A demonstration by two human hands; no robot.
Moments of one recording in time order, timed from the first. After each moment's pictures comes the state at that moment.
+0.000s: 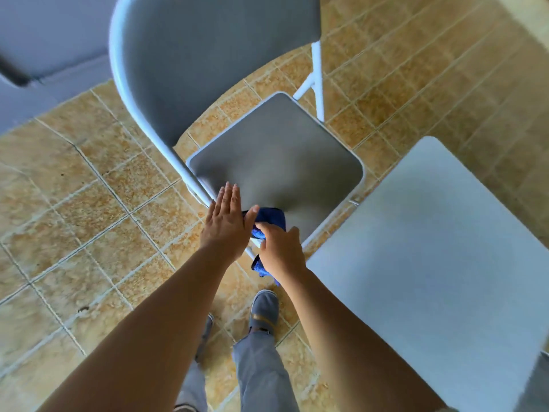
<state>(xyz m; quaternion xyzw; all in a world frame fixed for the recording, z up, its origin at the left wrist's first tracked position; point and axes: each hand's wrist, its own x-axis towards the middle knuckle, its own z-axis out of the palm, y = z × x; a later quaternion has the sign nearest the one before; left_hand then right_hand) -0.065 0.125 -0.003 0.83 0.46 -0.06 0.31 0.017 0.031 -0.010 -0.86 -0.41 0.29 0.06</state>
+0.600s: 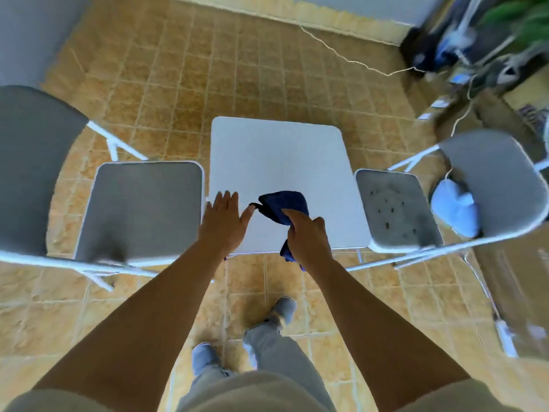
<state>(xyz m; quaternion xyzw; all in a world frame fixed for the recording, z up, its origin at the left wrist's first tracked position) -0.038 -0.046 0.198 0.97 0.02 -0.13 0.20 -0.054 -0.230 0.218 -0.98 0.00 0.10 0.19</state>
